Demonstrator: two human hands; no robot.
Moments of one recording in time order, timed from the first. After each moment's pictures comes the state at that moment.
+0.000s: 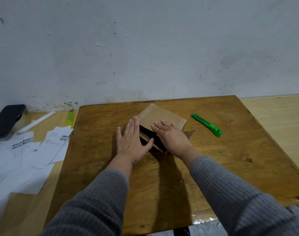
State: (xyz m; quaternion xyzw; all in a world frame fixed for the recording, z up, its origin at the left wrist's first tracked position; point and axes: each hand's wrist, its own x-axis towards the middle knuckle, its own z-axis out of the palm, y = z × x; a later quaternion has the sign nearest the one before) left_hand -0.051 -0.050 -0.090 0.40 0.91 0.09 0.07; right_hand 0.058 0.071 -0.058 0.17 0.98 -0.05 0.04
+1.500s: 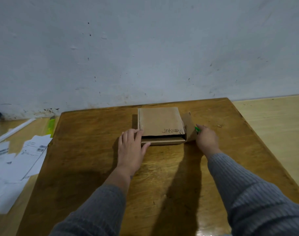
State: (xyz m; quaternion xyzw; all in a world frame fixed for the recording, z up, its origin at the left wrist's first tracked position) left_hand -0.022 -0.001 -0.103 0.43 0.89 0.16 -0.03; right_hand 0.127 0.216 -0.098 0.57 0.80 -0.18 -0.04
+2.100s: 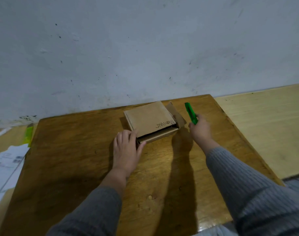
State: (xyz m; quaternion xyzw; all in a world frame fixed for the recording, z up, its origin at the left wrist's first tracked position) left_hand 0.003 0.033 -0.103 0.45 0.87 0.20 -0.02; right_hand 0.144 0.231 -0.059 0.60 0.70 -0.36 -0.18
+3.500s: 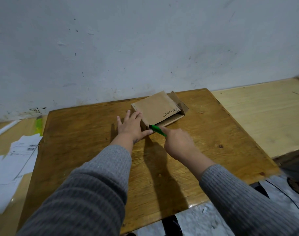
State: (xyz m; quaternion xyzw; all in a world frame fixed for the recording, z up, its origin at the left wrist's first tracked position) left_hand -0.031 0.036 -0.072 0.48 0.87 0.06 0.14; right_hand 0.137 0.065 -0.015 0.42 0.90 -0.11 0.03
